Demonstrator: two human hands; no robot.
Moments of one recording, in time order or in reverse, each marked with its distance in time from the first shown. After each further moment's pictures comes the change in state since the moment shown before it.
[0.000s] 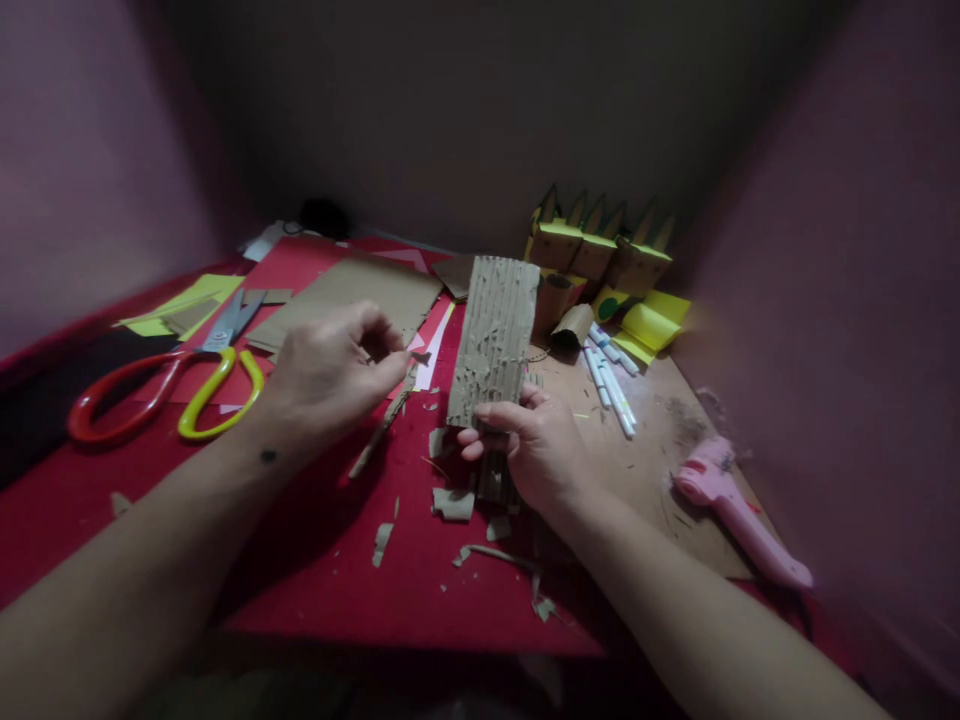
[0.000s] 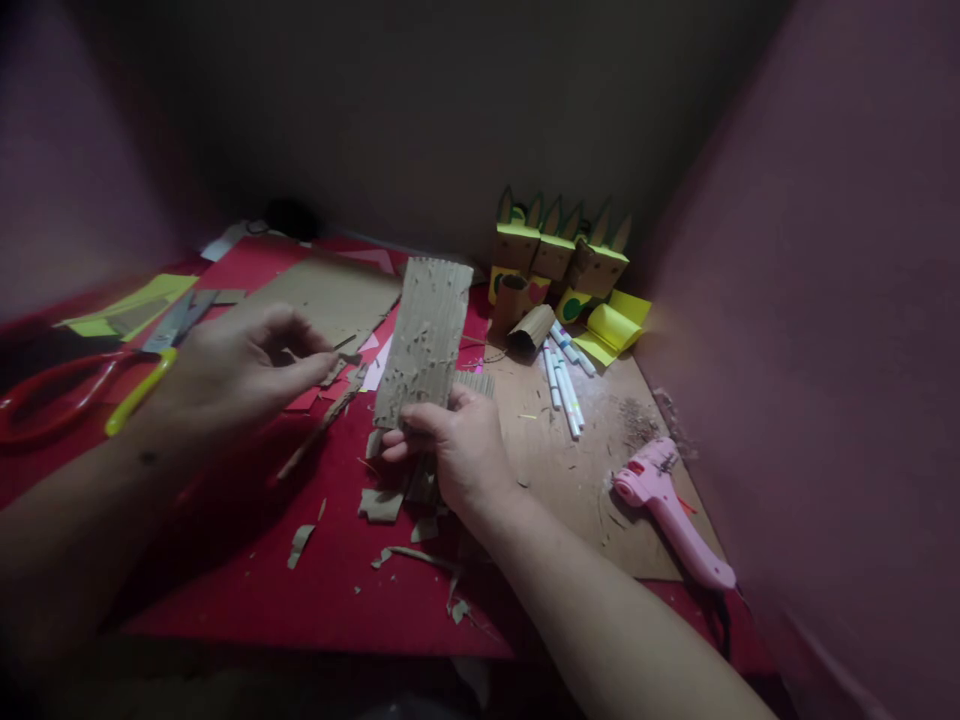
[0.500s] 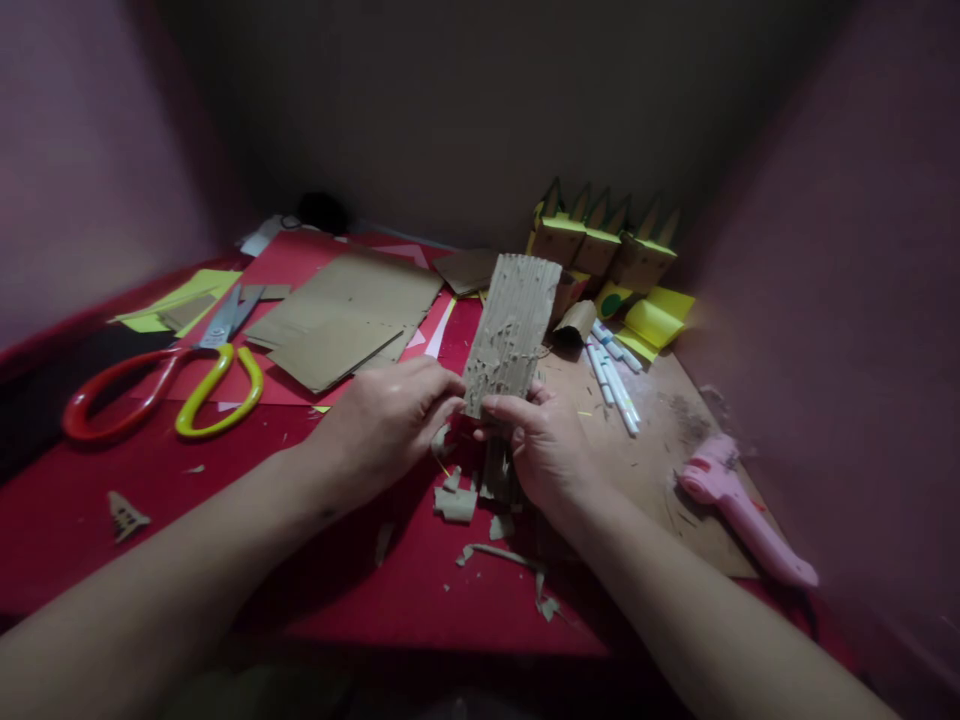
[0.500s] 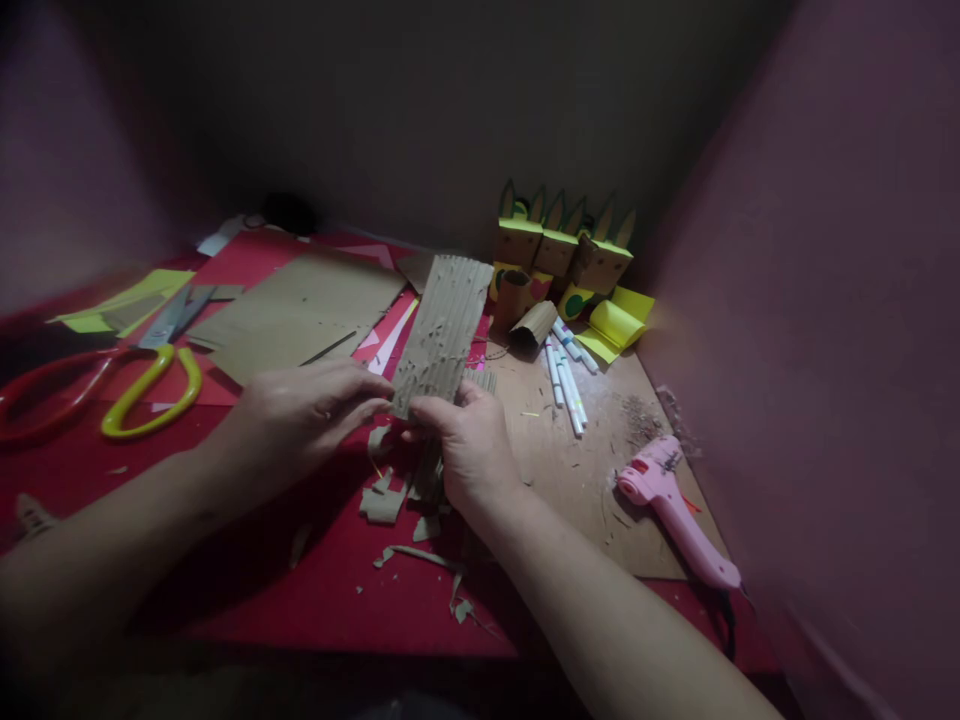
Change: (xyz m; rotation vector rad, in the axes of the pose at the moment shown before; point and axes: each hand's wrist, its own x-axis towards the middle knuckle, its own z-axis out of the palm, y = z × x) left_hand -0.023 0.007 0.025 0.094 -0.107 0.593; right_hand 0.003 0.003 0.000 0.025 0.051 -0.074
